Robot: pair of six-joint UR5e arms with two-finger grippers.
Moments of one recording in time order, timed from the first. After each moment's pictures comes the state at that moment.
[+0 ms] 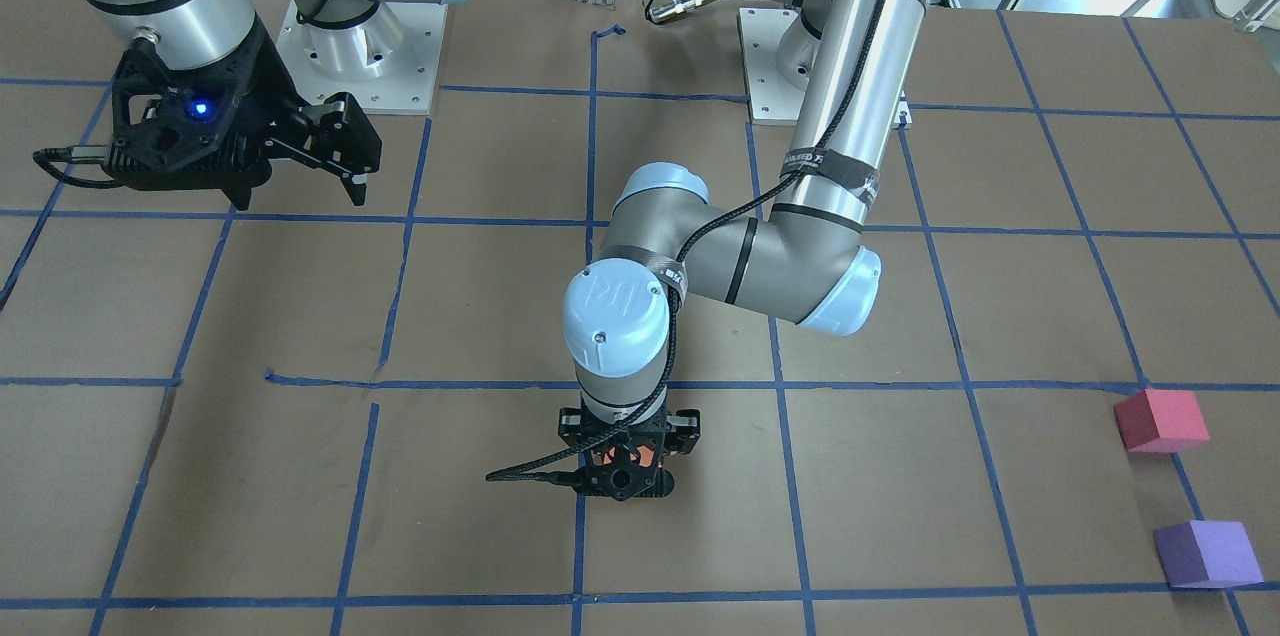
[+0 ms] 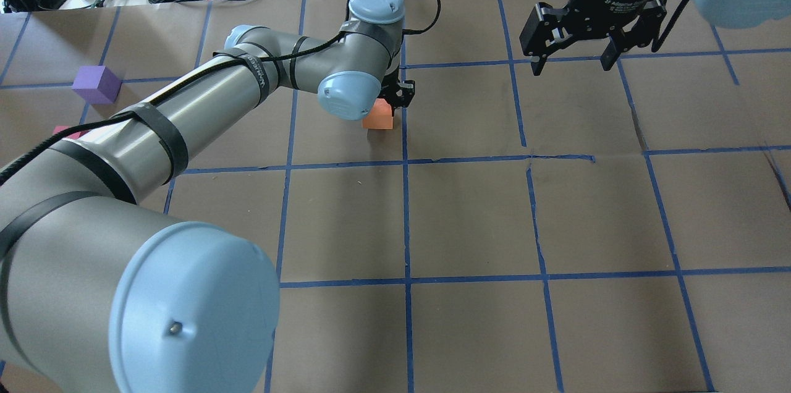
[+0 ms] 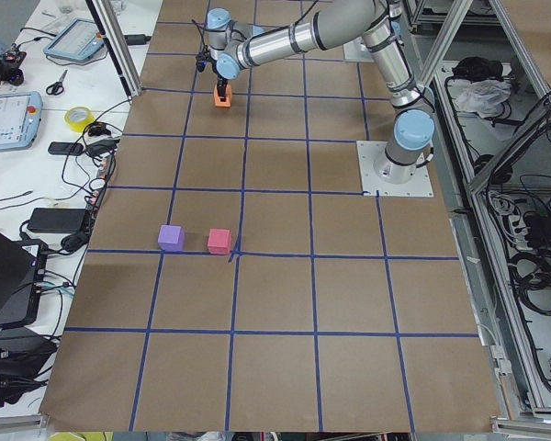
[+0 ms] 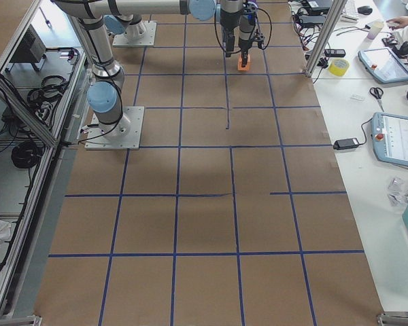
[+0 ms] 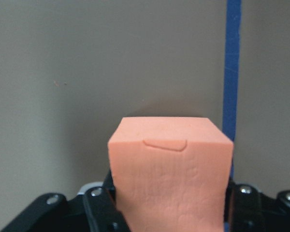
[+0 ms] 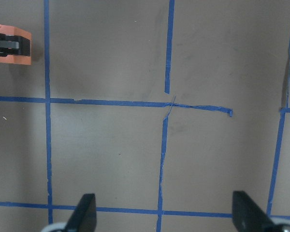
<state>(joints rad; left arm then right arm) -1.88 -2.24 -1.40 -1.03 1.69 -0.25 1.58 -1.50 1.49 -1.56 -1.55 -0.04</state>
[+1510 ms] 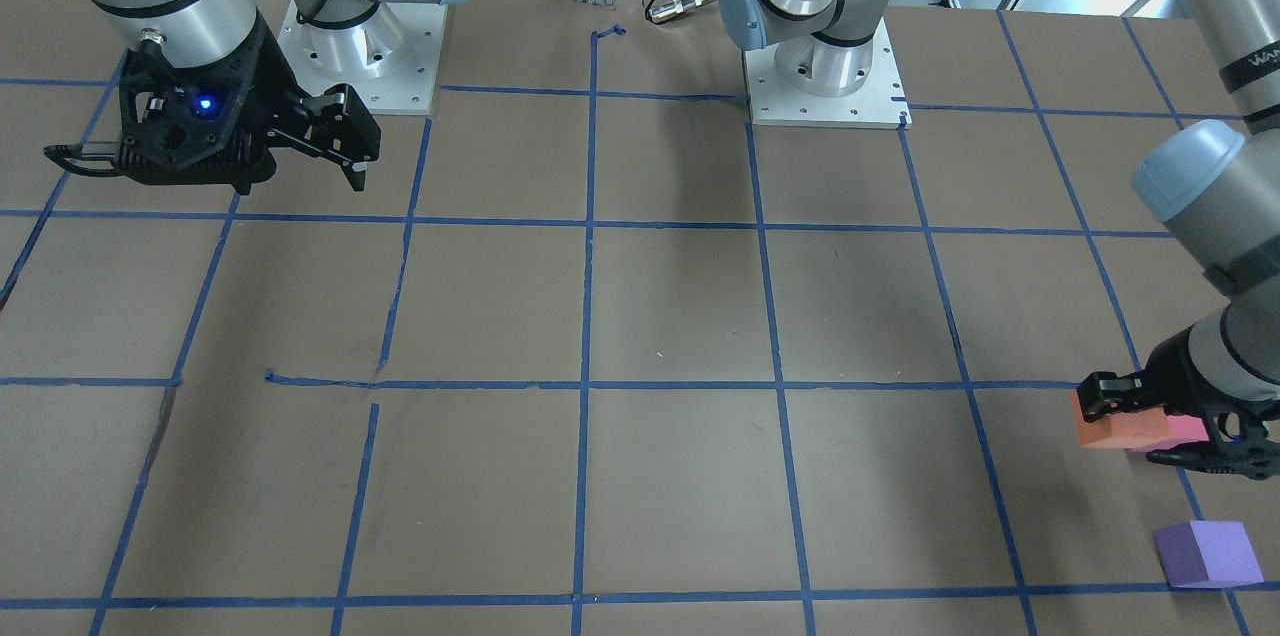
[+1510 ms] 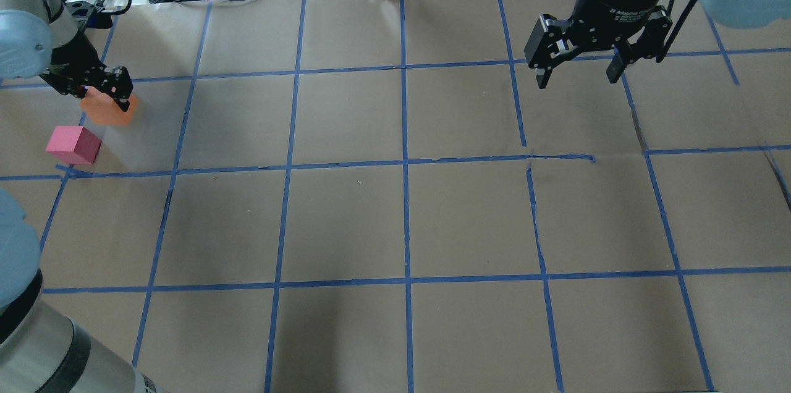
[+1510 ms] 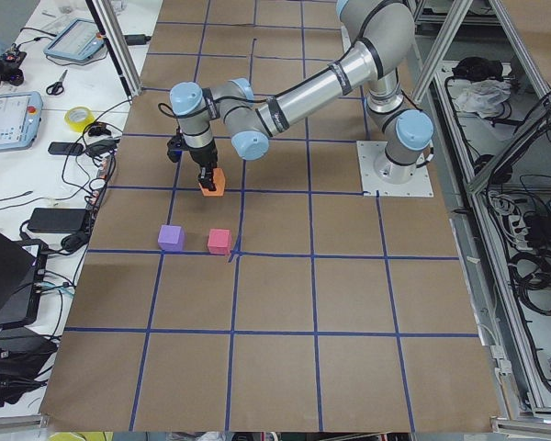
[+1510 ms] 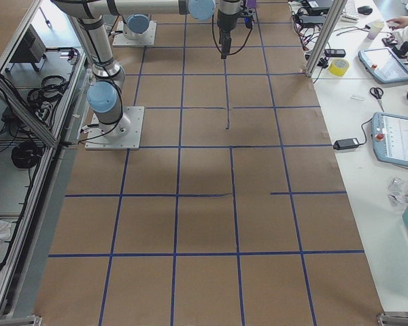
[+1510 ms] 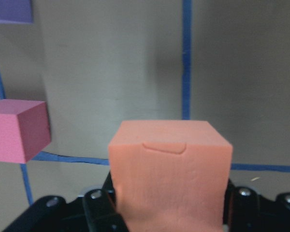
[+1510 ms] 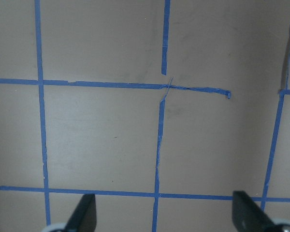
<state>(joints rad) -1.13 -2.06 -1.45 -1.20 1.71 0.49 1.58 -1.51 1.50 -1.51 -1.56 -0.04</state>
